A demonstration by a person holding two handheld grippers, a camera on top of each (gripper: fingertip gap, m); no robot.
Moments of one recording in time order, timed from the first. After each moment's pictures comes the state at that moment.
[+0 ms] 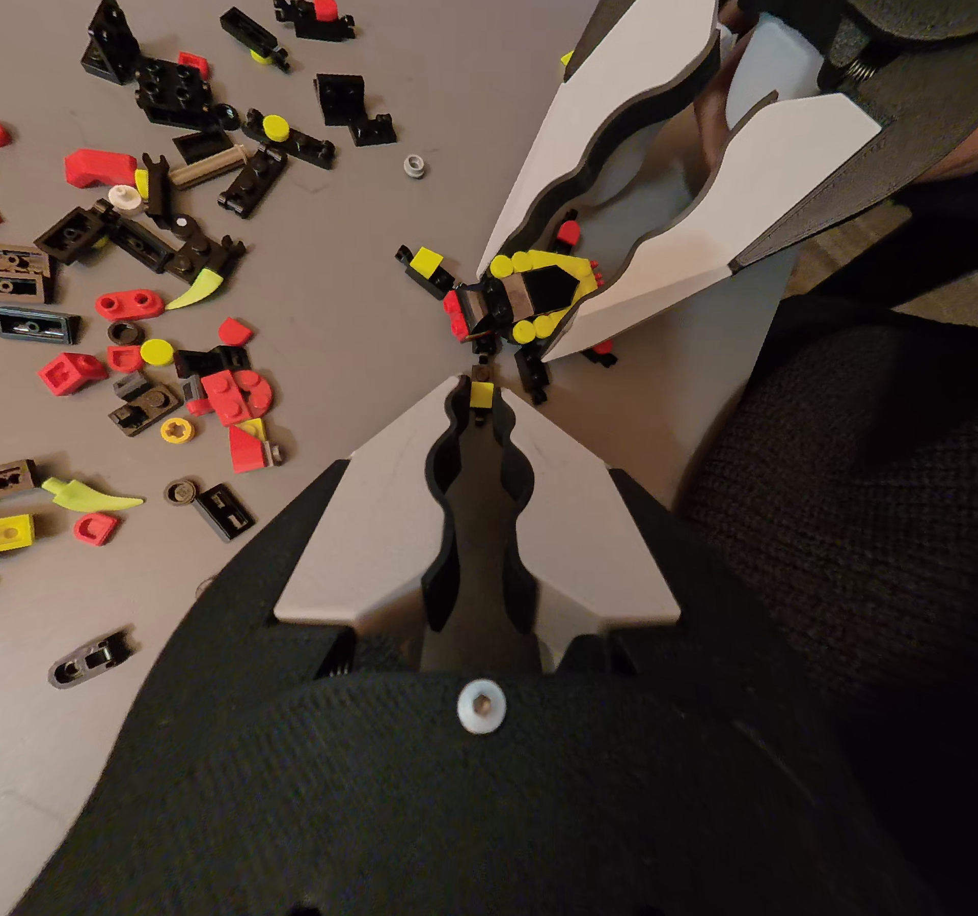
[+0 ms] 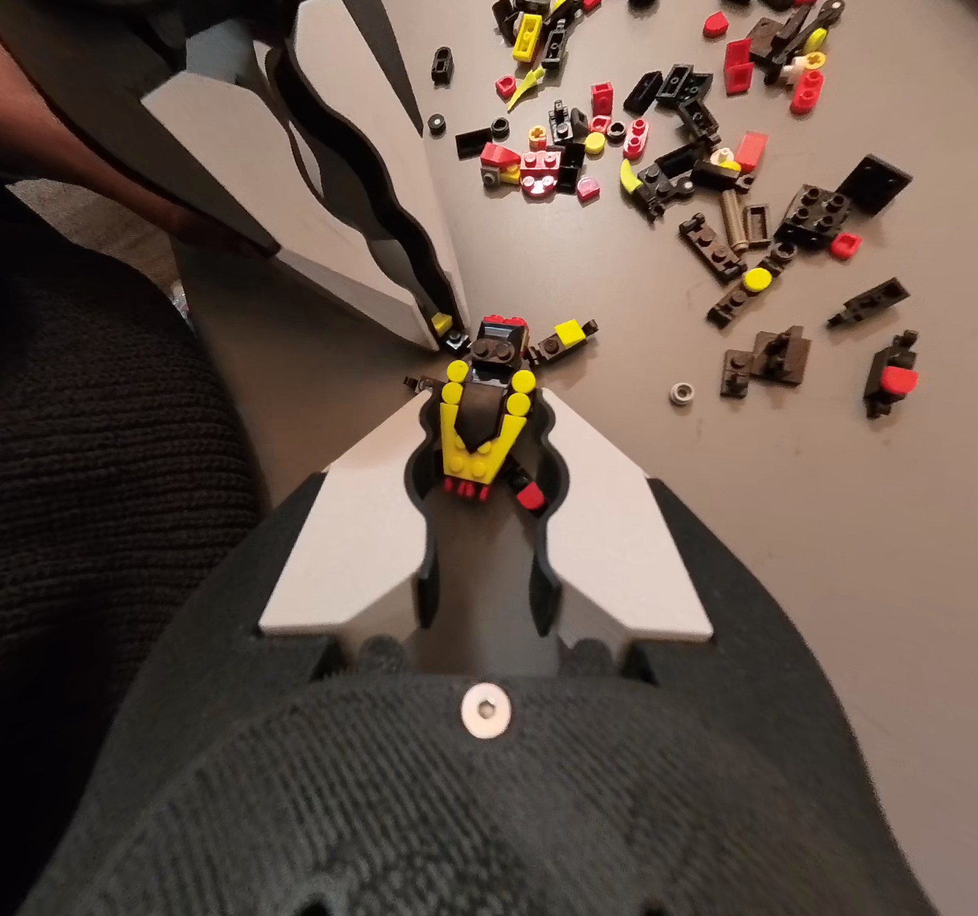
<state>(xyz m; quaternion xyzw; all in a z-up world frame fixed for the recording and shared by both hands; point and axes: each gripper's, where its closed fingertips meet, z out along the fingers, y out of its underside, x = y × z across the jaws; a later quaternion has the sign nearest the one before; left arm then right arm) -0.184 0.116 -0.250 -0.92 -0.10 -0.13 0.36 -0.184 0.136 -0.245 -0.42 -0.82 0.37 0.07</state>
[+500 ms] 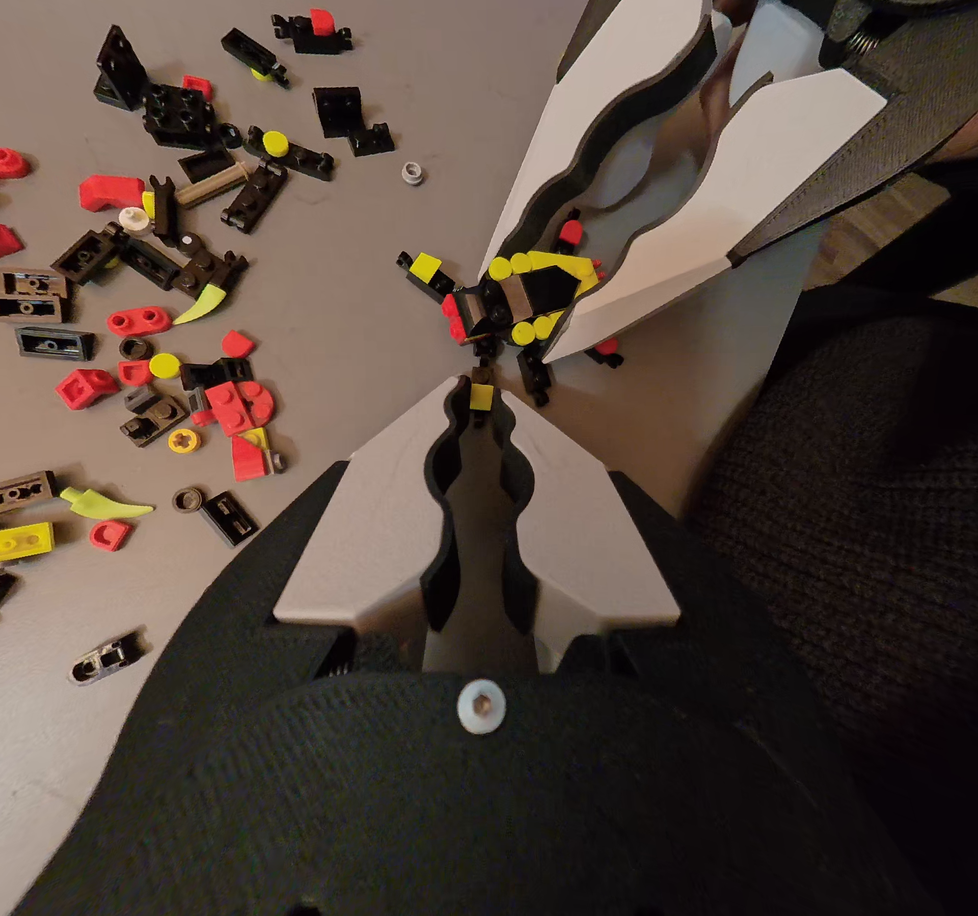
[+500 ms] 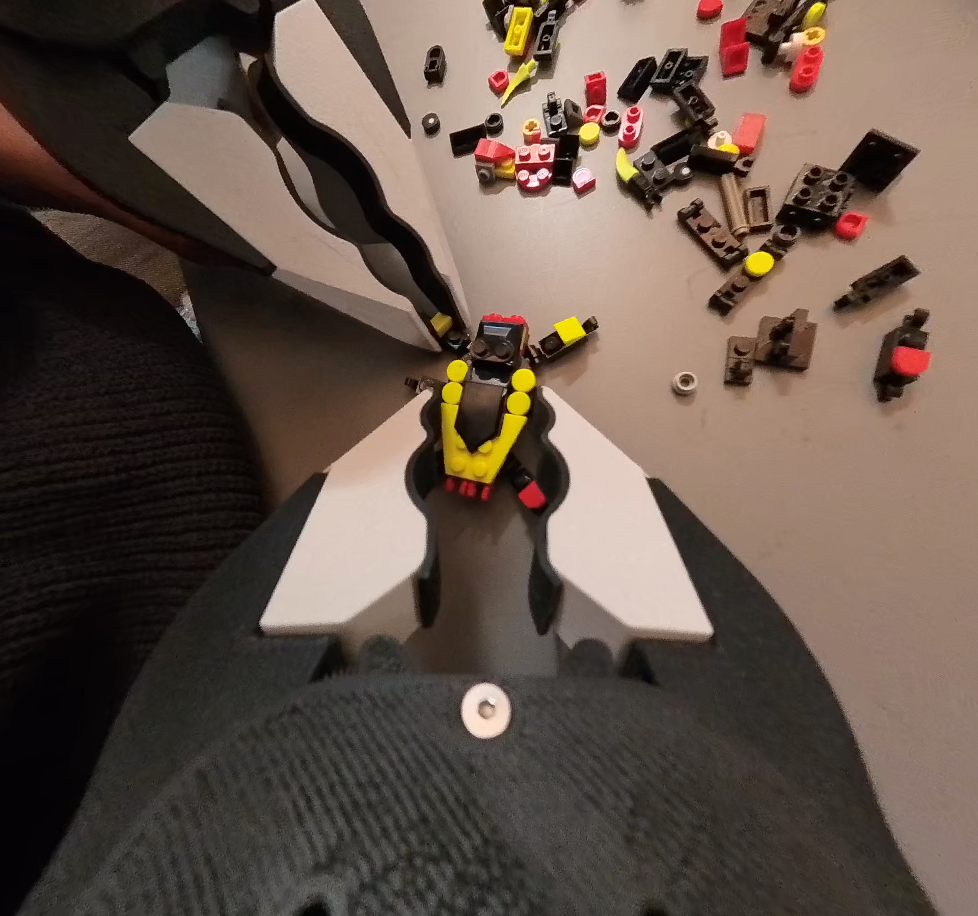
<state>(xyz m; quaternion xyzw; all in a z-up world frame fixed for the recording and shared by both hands) -0.183 0.118 -0.250 -0.92 -0.09 -0.11 0.36 -0.182 0.137 -0.246 -0.44 -0.81 0.38 0.06</state>
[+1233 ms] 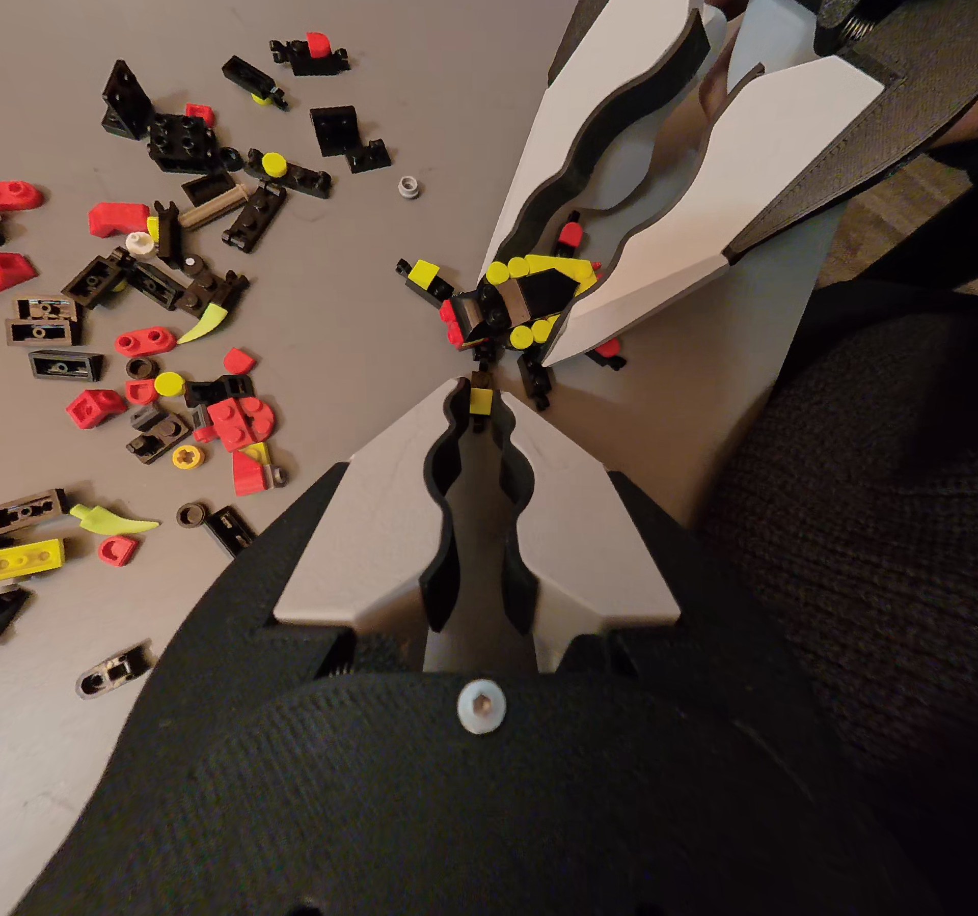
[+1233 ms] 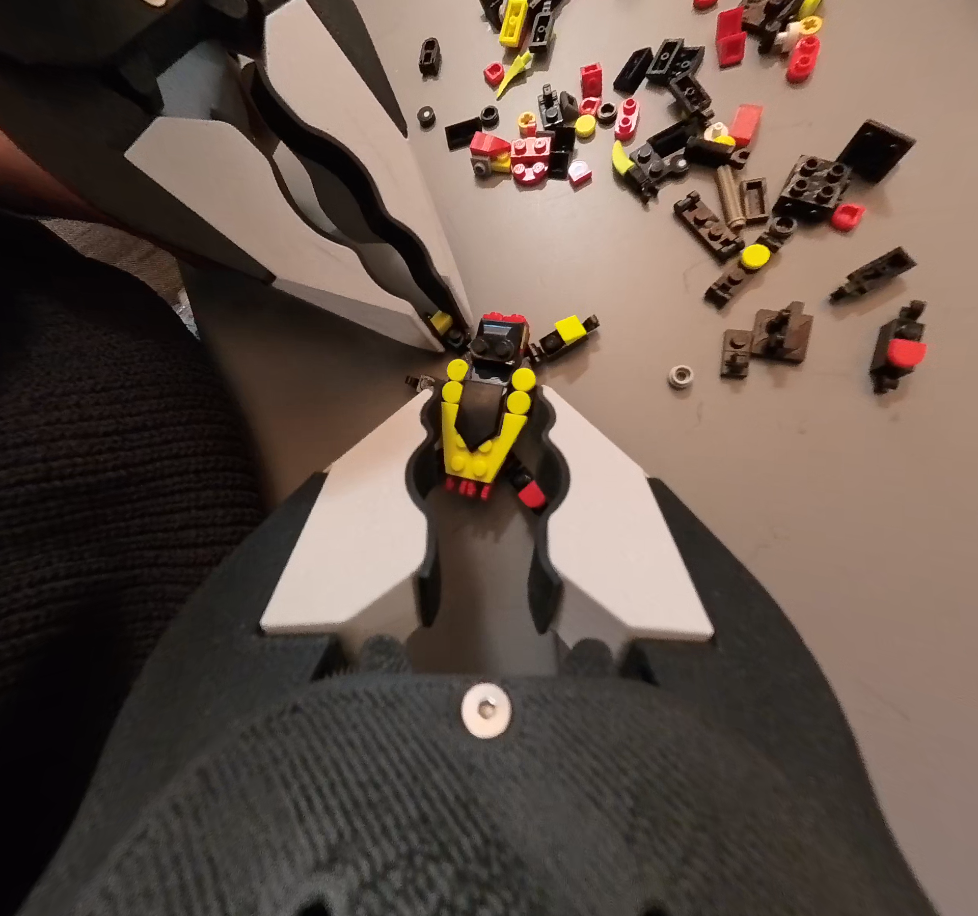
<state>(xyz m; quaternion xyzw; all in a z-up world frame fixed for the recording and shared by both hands) -0.183 0.122 -0.250 -0.92 -0.07 -0.09 0.37 -0.182 0.139 -0.246 -0.44 -0.82 0.37 0.06</state>
